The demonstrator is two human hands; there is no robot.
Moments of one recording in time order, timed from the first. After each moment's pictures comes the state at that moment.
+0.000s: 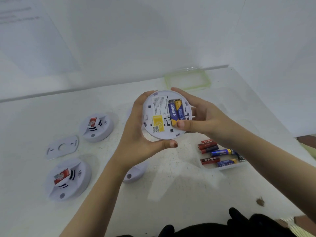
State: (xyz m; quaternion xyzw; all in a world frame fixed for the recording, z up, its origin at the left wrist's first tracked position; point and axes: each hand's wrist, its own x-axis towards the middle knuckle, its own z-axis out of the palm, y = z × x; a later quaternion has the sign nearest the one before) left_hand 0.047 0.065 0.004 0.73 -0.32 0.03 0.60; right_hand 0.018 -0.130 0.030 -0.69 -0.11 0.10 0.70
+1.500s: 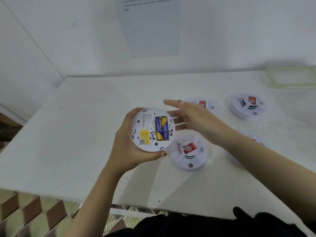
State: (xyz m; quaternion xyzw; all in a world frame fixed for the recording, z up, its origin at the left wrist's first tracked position) left_hand 0.013 0.384 -0.003 0.83 -0.16 0.11 0.52; right_hand 0.064 0.181 0.020 -0.73 -0.12 0.19 0.65
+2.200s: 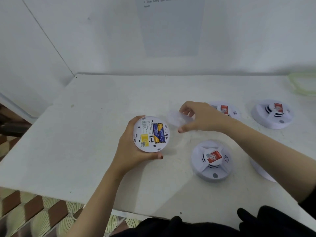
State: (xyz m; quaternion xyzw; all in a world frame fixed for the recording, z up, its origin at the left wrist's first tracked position) left_hand 0.041 0.444 -0.047 0.84 -0.09 0.07 0.54; right_hand 0.130 0.211 -0.007 -0.93 -0.18 0.13 0.30
